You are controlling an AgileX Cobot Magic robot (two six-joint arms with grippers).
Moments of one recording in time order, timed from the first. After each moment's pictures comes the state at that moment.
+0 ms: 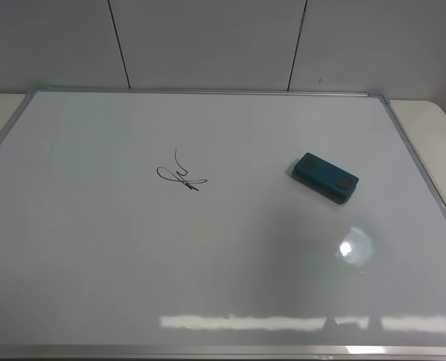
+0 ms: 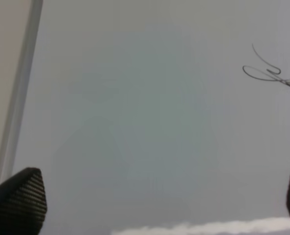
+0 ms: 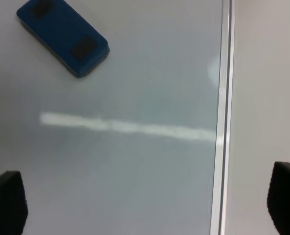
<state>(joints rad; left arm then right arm) 0.00 0.00 -0.50 -0.09 1.06 0.05 0.07 0.72 -0.79 0.01 1.07 -0.18</state>
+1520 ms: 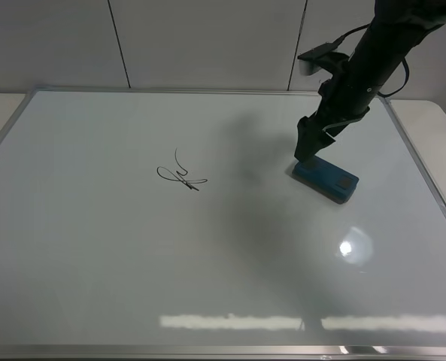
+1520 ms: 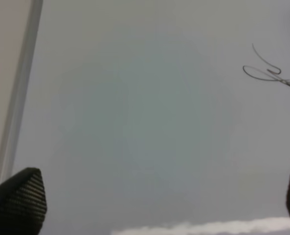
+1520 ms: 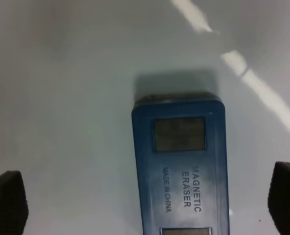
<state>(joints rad) 0.00 0.00 -0.50 -0.09 1.06 0.05 0.26 1.90 -1.37 0.22 0.97 -0.69</state>
